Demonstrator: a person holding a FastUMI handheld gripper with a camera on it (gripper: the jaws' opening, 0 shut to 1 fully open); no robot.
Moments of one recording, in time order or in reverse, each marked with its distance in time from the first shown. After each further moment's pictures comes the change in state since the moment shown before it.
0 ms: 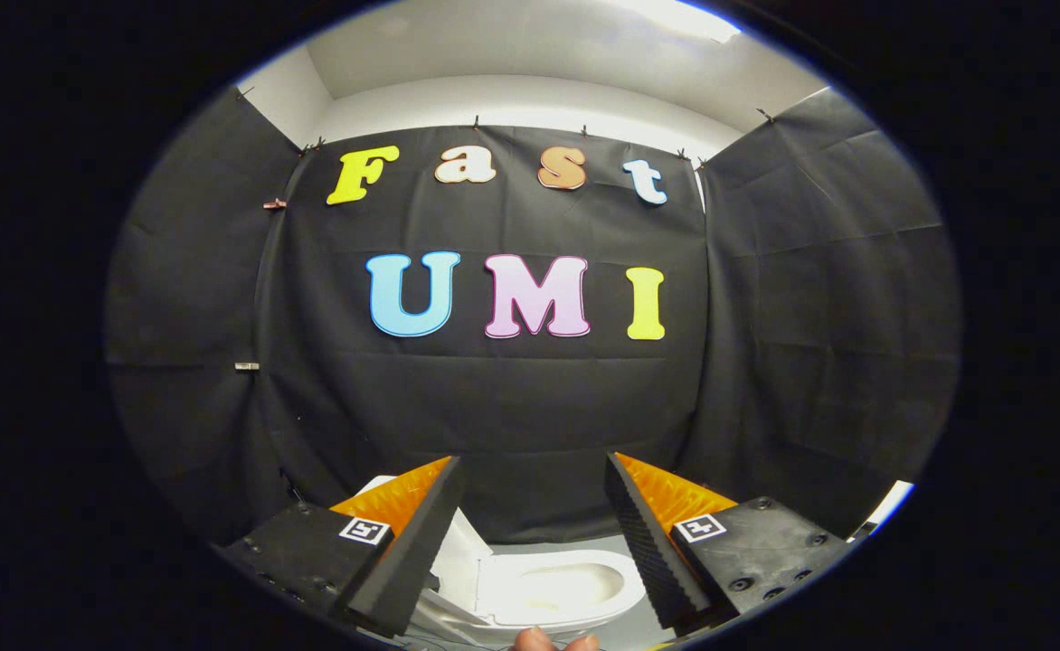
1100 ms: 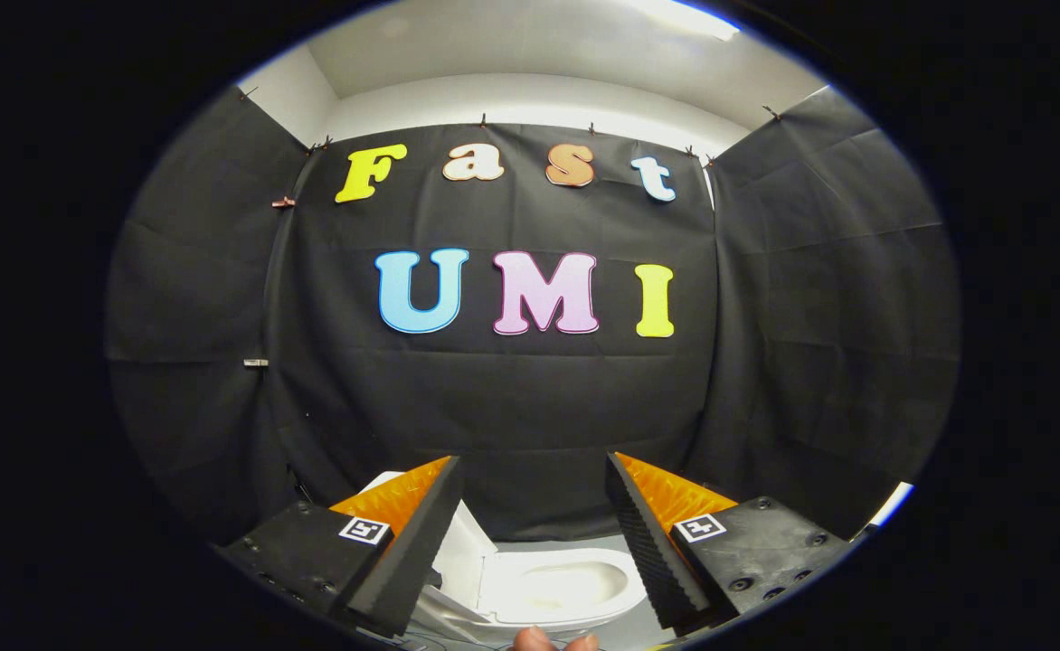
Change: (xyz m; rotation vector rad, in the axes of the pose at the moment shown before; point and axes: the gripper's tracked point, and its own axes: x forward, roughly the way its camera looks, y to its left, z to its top) arm 0.002 0.005 -0.006 0.004 0.016 0.036
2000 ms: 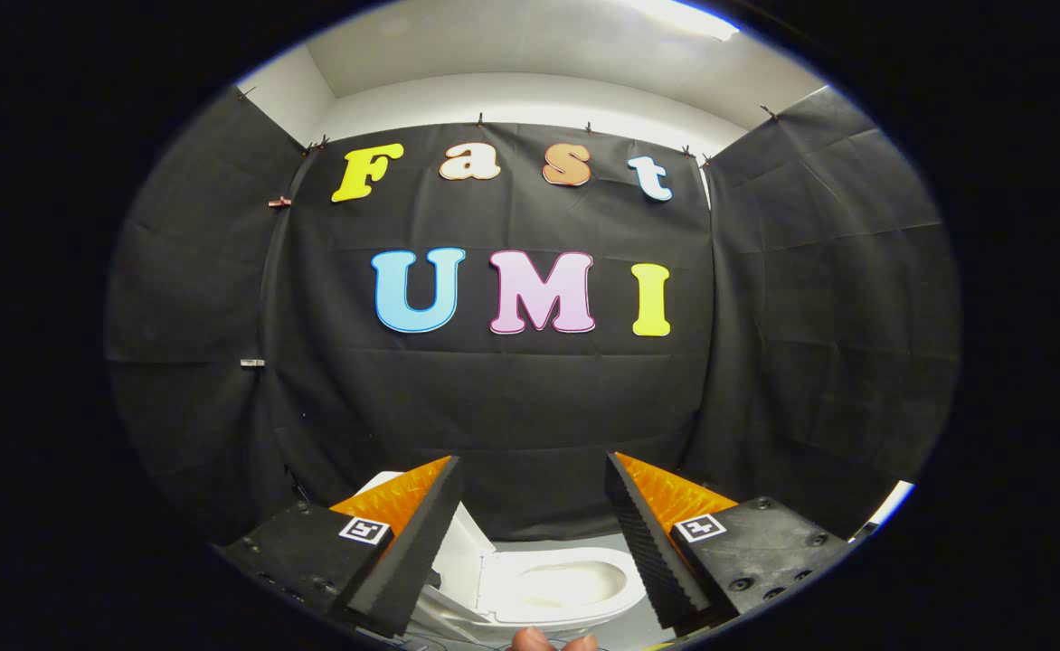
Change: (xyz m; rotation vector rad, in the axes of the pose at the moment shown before) arm -0.001 -0.001 0.000 0.002 0.001 -0.010
